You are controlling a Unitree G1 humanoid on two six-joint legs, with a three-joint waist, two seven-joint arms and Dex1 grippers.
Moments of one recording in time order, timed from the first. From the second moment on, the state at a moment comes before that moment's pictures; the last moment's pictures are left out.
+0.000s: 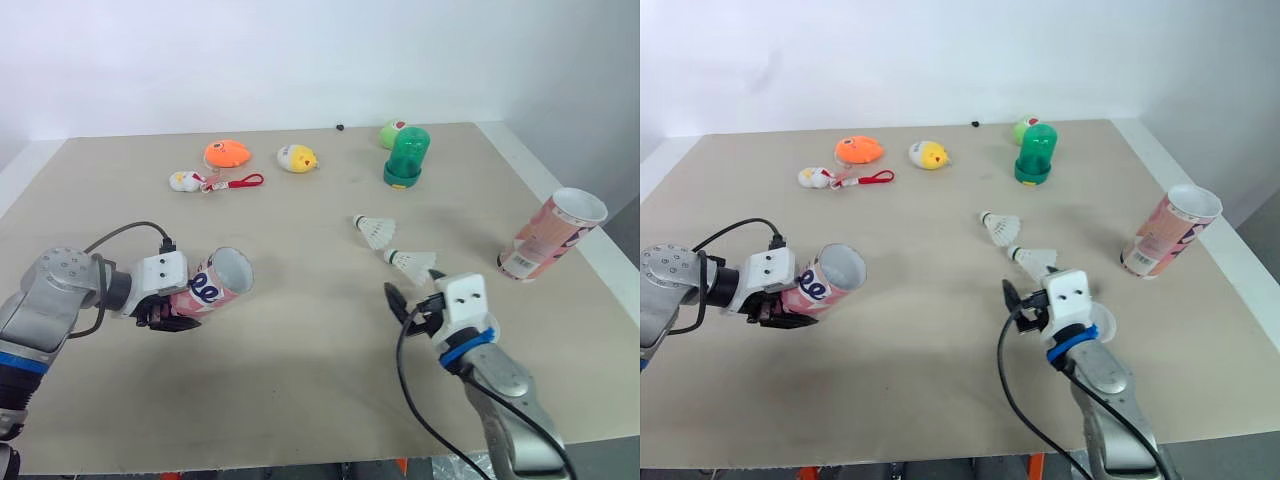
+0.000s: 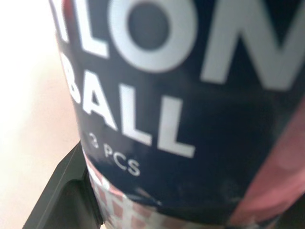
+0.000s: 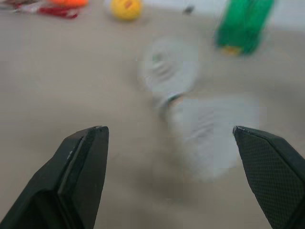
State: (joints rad) left arm -0.39 0.98 -0.12 0.00 -0.08 0.35 -1.32; right arm 0.06 -0.23 -0.03 -0.52 0.12 0.48 0.29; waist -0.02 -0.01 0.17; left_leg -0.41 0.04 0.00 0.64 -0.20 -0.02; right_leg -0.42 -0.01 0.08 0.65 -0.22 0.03
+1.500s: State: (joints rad) left arm -0.38 0.96 -0.11 -0.05 -0.09 0.39 -1.30; right arm -0.60 -0.37 0.27 -0.33 0.44 0.59 0.78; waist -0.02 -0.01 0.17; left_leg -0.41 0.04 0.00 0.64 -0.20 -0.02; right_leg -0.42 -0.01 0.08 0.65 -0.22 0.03
